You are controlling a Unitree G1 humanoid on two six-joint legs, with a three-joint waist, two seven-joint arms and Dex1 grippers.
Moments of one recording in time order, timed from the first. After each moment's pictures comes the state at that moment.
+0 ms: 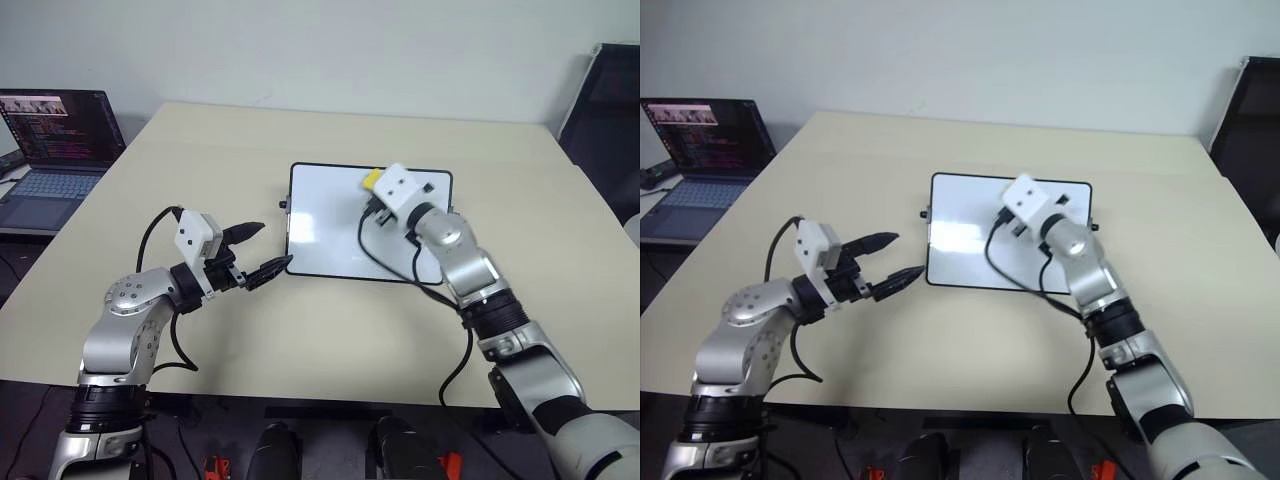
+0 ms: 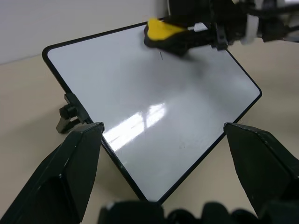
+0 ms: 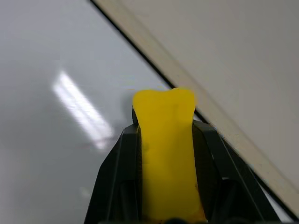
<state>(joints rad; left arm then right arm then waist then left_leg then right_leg) -0.28 0.60 0.14 -0.08 -0.44 0.29 -0.90 -0.84 -0.28 0.22 0.35 -0.25 0.28 0.28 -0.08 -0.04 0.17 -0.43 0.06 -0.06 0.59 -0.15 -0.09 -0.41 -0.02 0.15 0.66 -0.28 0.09</state>
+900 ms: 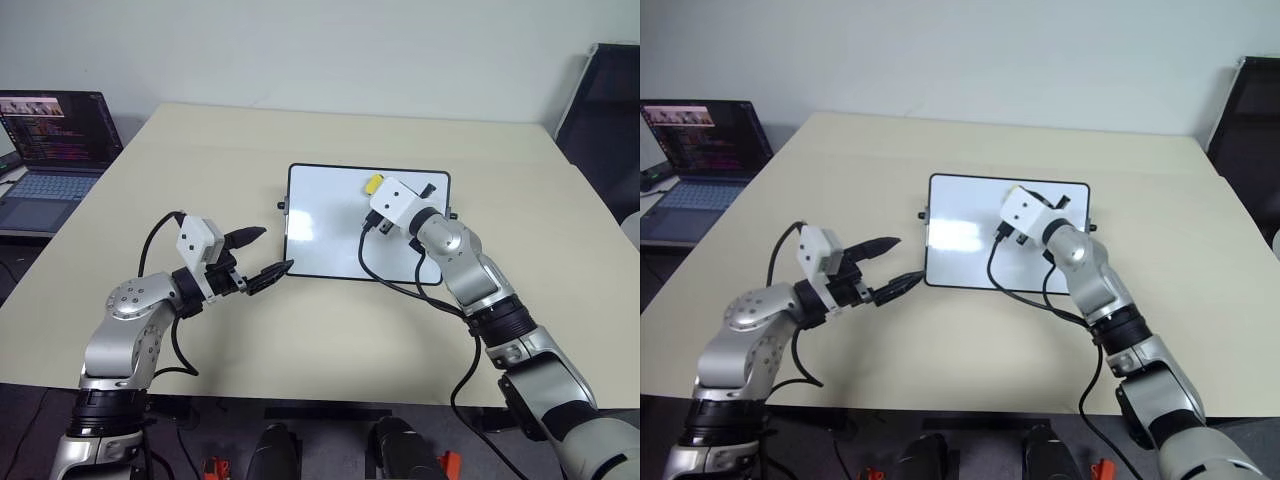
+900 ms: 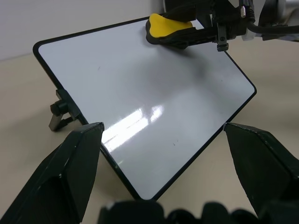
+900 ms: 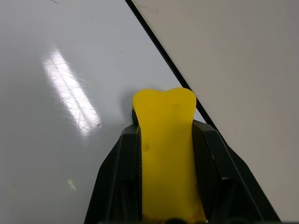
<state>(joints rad) -0.26 0.60 0.13 -0.08 -0.44 0.28 -0.90 -0.75 -0.33 0.33 0.23 -0.34 0.26 0.38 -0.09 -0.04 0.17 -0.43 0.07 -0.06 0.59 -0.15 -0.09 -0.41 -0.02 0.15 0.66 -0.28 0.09</state>
